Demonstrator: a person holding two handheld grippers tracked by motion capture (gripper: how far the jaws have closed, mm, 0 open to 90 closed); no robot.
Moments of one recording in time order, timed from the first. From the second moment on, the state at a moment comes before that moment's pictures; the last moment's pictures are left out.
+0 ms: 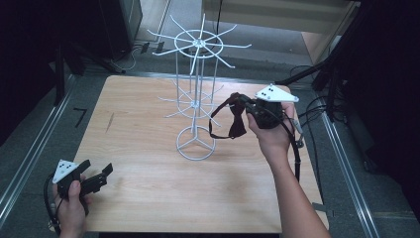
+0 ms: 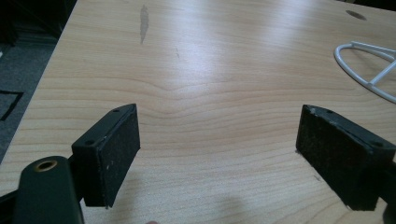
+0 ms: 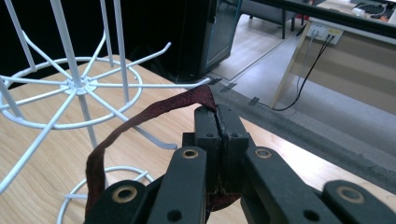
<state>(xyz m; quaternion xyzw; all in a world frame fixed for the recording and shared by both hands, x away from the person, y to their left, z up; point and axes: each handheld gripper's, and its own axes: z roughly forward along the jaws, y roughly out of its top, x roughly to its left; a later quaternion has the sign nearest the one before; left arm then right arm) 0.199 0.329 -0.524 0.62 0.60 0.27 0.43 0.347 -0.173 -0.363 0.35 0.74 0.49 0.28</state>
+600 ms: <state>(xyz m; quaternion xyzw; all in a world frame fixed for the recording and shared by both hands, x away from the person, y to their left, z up) 0.199 0.329 -0.524 0.62 0.60 0.26 0.43 0.361 -0.154 -0.373 0.36 0.76 0.47 0.27</state>
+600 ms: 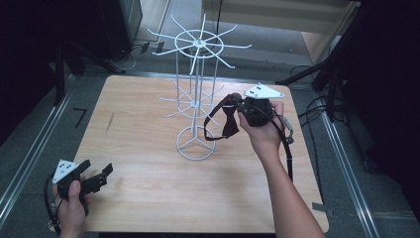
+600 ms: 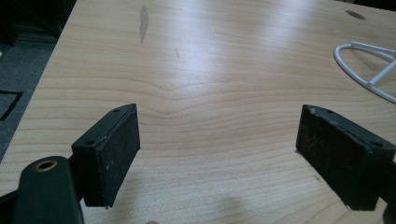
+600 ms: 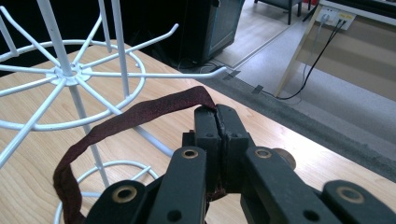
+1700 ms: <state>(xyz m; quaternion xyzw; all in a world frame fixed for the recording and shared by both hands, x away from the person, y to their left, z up) 0.199 0.330 -0.524 0.63 0.59 0.26 0.43 0.365 -0.160 -0.378 0.37 0.75 0.49 0.26</state>
